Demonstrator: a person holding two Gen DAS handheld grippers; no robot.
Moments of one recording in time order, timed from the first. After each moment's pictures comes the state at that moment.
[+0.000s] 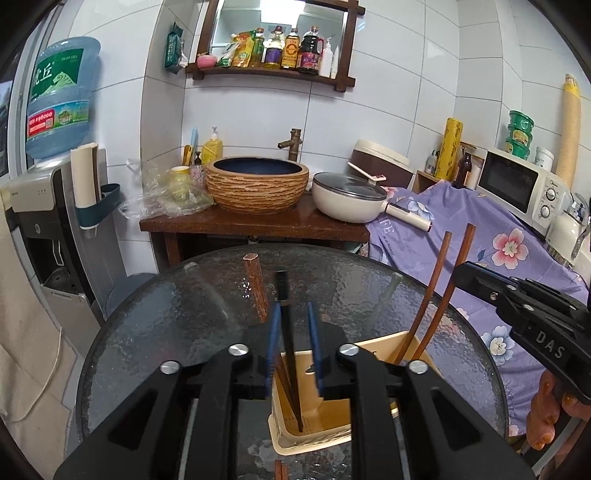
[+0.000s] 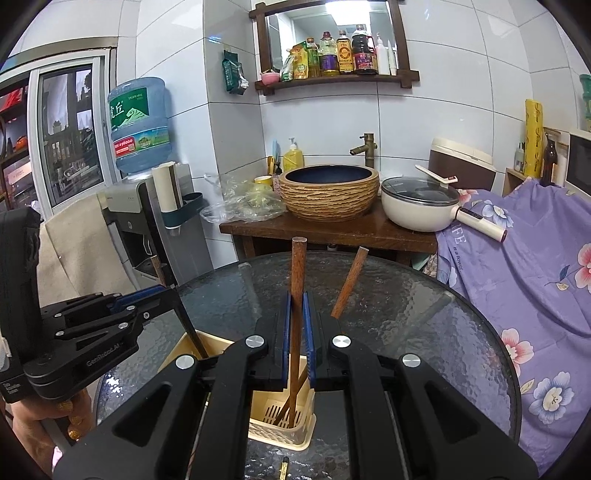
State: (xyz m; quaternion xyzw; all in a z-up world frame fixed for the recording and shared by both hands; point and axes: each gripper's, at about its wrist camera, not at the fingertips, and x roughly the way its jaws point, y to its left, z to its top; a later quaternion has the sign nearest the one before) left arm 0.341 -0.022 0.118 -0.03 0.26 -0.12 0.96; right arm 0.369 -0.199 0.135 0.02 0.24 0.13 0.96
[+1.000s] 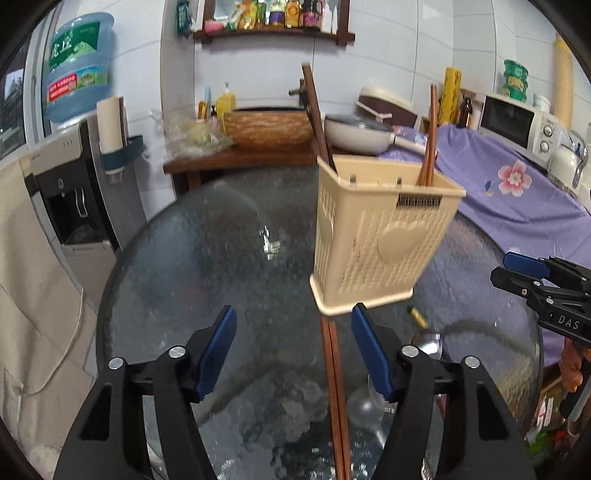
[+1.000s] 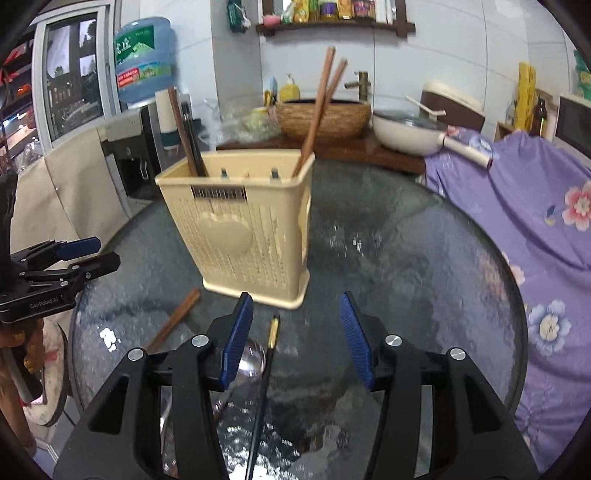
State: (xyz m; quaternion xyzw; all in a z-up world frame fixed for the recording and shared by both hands) left arm 0.239 0.020 0.014 0.02 0.34 -0.11 0.93; right arm 0.265 -0.214 0.010 -0.01 0.35 0.12 0.93
